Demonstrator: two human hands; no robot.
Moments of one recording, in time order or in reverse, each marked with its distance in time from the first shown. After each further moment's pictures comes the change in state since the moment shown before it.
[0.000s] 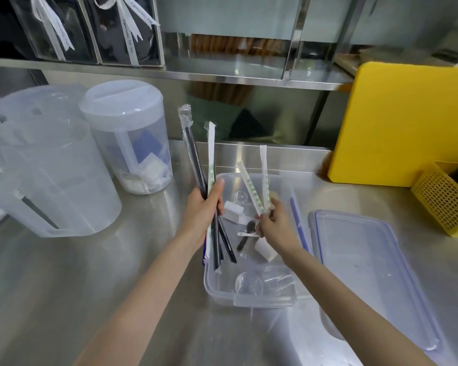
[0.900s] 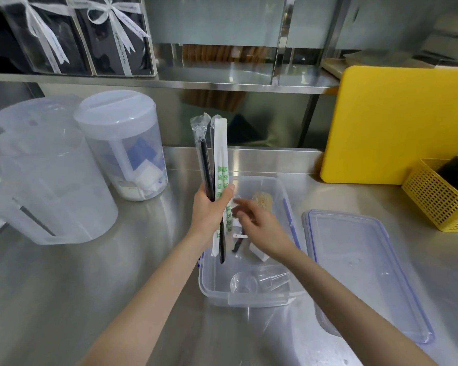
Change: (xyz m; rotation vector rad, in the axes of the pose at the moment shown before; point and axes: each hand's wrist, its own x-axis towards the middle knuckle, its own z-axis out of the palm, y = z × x) left_hand -0.013 0.007 0.024 -0.019 0.015 0.145; right_hand -0.032 -0.034 -0.010 -0.148 -0.178 -0.243
